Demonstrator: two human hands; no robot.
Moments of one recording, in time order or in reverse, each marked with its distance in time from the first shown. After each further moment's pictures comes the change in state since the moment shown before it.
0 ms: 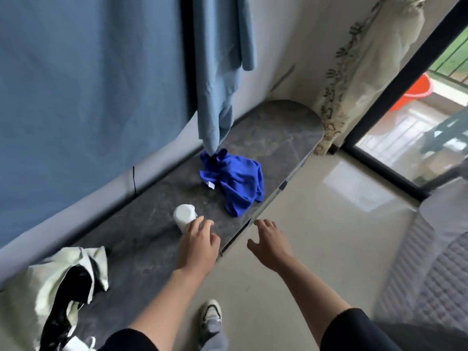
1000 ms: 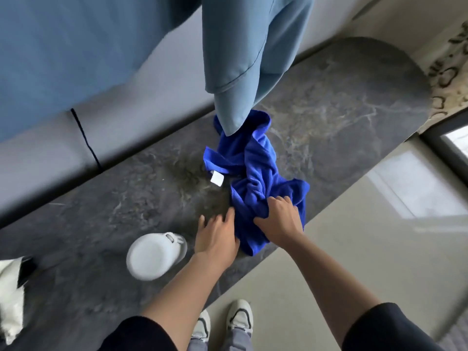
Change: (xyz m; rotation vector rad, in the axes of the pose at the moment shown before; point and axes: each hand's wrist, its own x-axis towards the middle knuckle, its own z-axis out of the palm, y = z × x) left_hand 0.228 -0.073 0.205 0.255 -0.387 -0.105; right_hand 0.311 0.064 0.133 -0.067 -0.108 0.026
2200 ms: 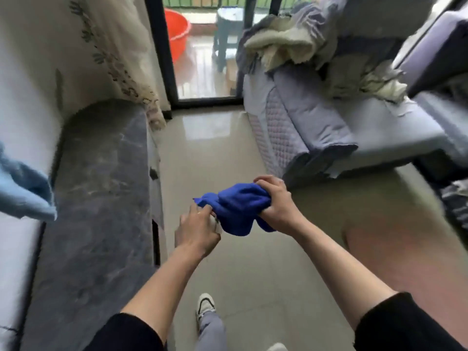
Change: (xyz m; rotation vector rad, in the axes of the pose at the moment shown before) left_hand -0.367 0.147 -0.109 0.249 -0.072 0.836; right_hand -0.564 0.013 -0.153 0.711 0.748 0.592
